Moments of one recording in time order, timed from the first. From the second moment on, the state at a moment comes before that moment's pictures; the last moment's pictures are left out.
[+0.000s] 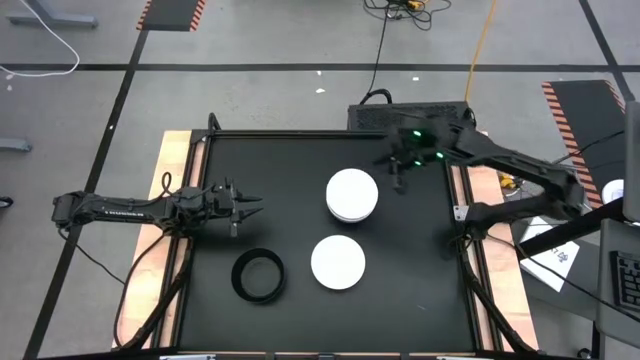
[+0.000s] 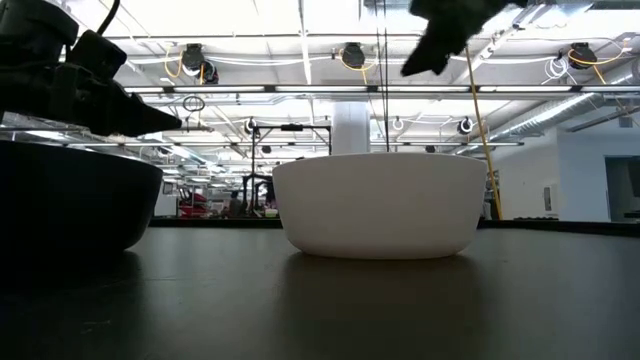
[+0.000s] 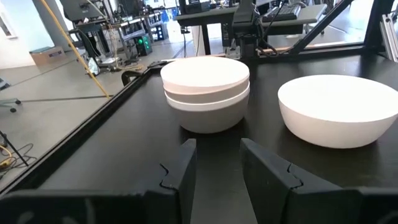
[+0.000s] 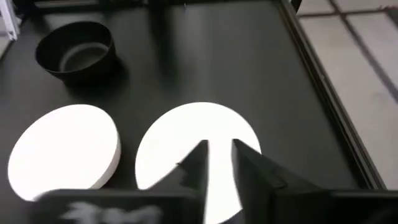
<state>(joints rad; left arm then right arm) 0.07 0.44 0.01 0.29 -0.08 0.13 -0.46 1.18 1.12 -0.65 -0.32 -0.22</state>
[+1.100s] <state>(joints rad) 0.07 0.44 0.01 0.40 -0.11 0.13 -0.41 0.12 0.16 -0.18 -0.37 0.20</state>
